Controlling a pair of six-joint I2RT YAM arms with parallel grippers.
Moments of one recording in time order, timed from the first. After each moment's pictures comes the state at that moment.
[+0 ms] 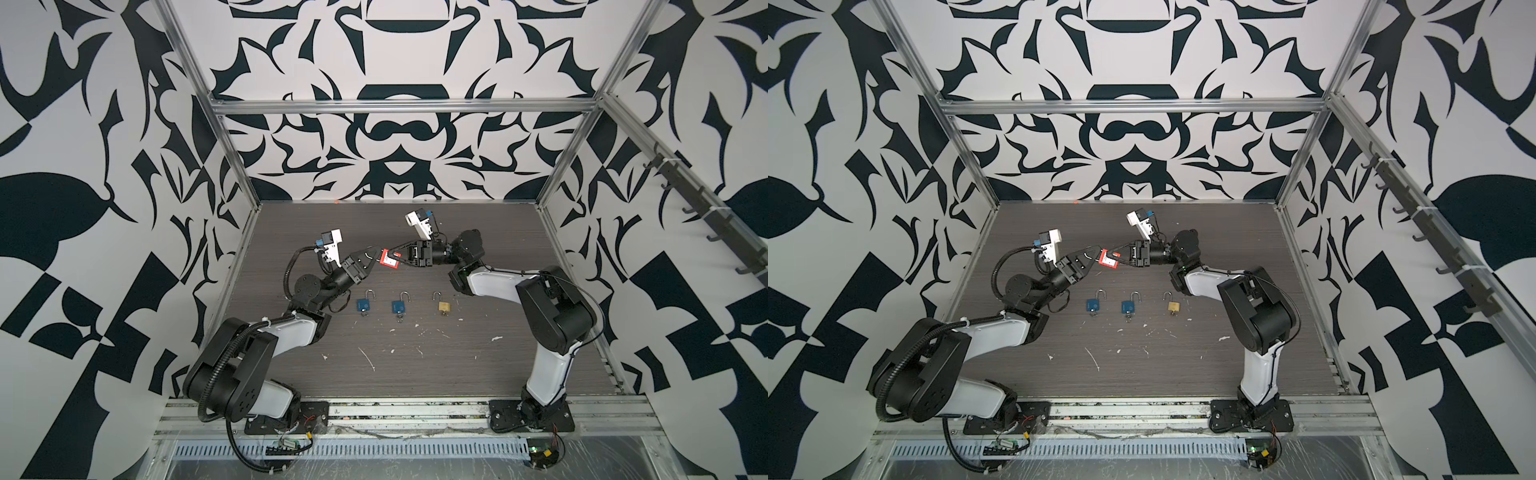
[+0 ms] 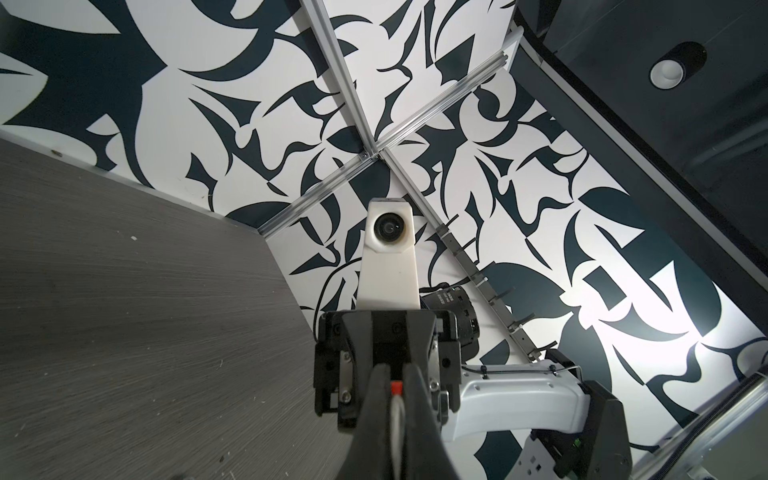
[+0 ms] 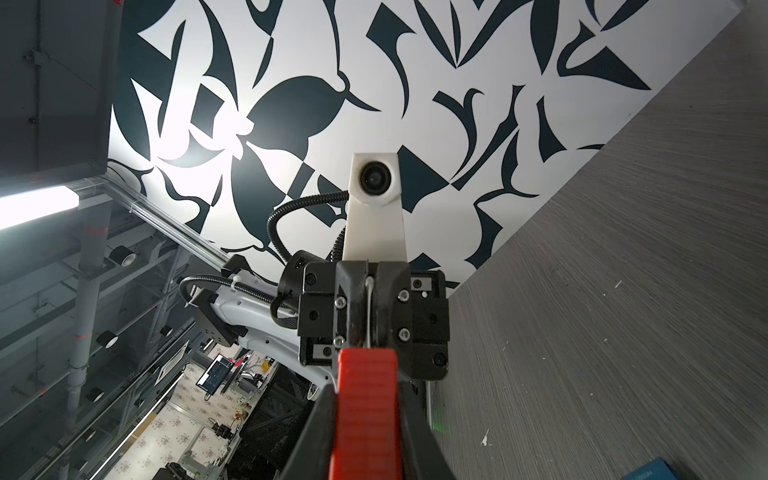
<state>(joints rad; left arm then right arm) -0.45 1.44 0.46 1.35 0.52 -1.20 0.51 1.87 1.04 1.22 -1.17 1.28</state>
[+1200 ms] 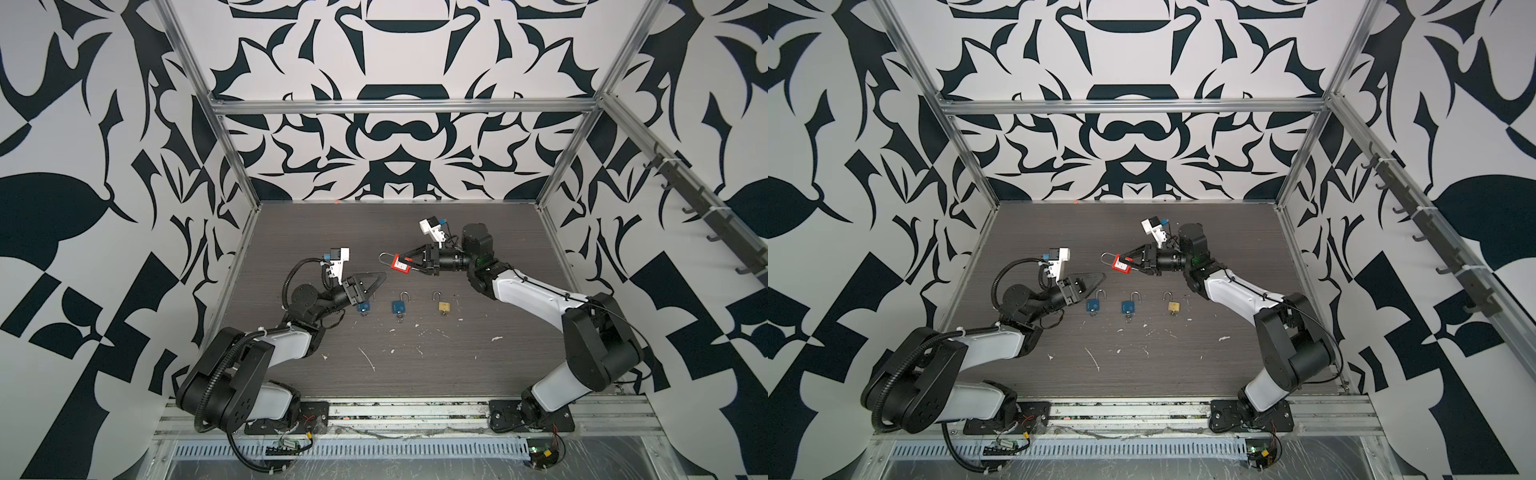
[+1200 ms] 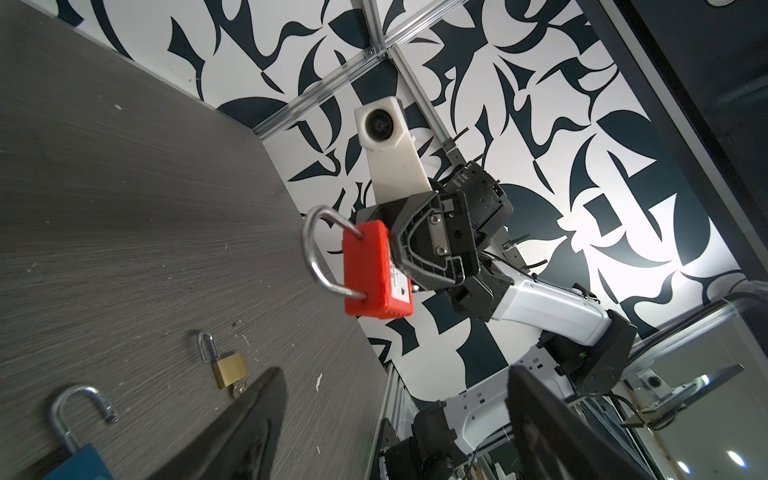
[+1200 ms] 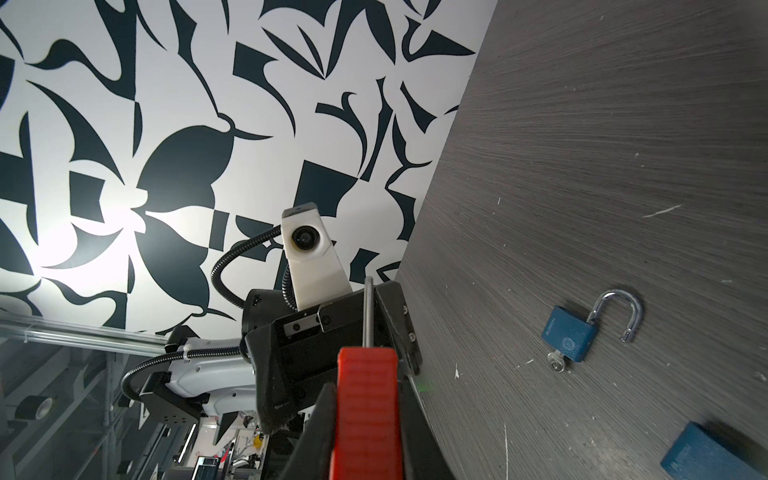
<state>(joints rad) -0.41 1.39 0.33 1.30 0.76 -1.20 0.46 1.59 0.96 0.44 -1.01 1.06</state>
